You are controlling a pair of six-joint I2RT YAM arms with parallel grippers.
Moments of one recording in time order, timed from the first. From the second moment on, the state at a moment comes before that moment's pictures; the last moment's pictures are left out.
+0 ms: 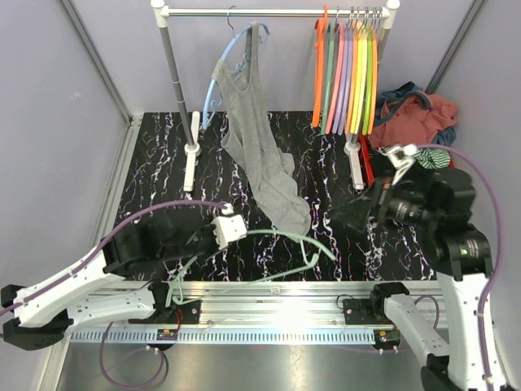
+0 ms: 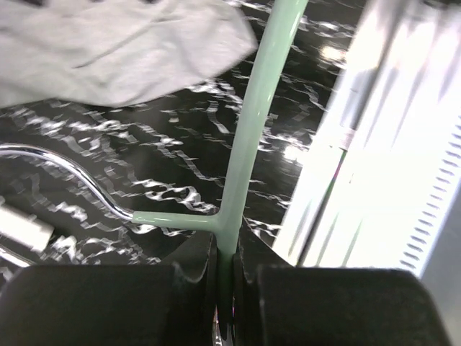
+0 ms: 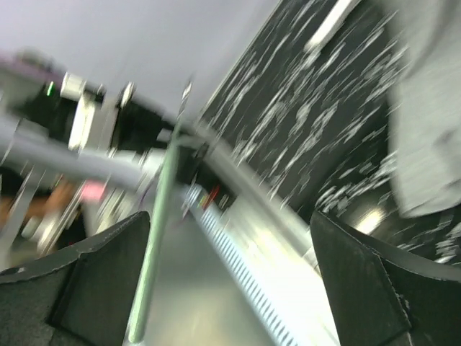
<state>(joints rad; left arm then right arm) -1.10 0.80 1.05 -0.90 -0.03 0.20 0.06 0.74 1.24 -0.78 -0.90 0.45</state>
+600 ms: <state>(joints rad) -1.21 0.89 1.07 -0.97 -0.09 0.23 0.55 0.86 1.17 -1.01 -0.97 0.36</state>
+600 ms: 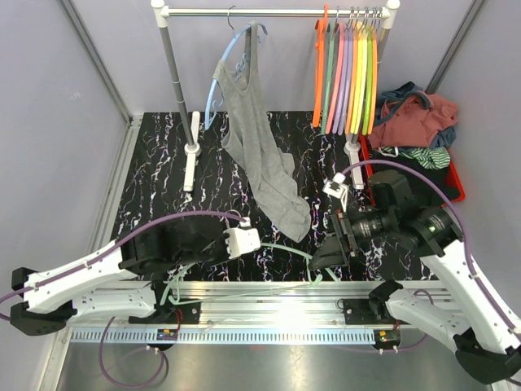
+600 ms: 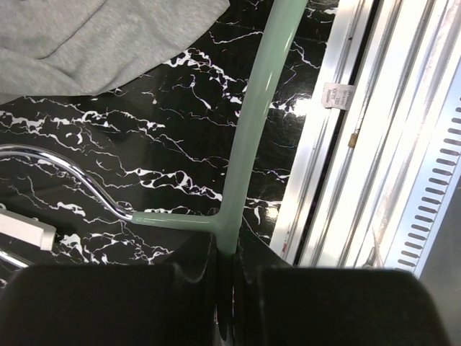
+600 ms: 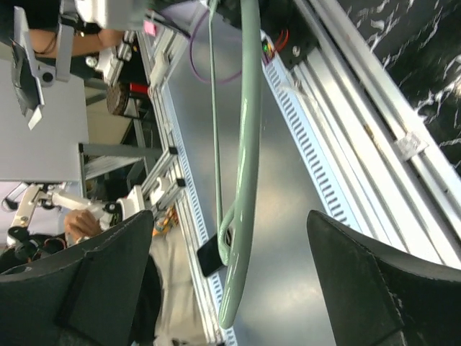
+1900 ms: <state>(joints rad) -1.23 0.50 1.00 -0.50 -0.91 0.09 0.75 0.71 1.45 -1.18 -0.06 0.32</state>
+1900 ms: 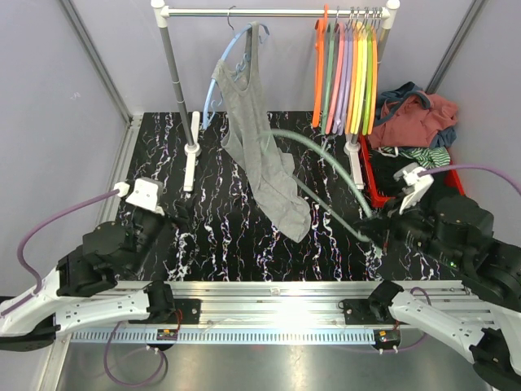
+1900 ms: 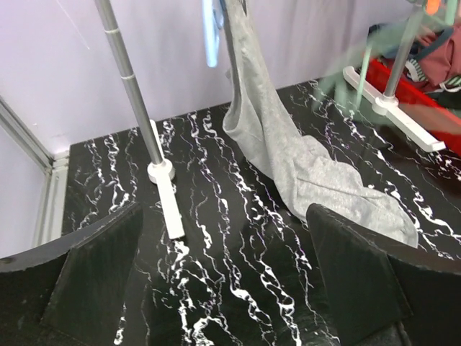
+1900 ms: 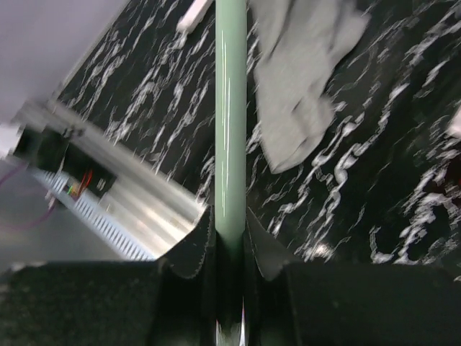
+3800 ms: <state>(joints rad) -1.23 0.43 0.91 -0.57 -0.86 -0.08 0.53 1.92 2.58 -1.13 0.32 0.27</state>
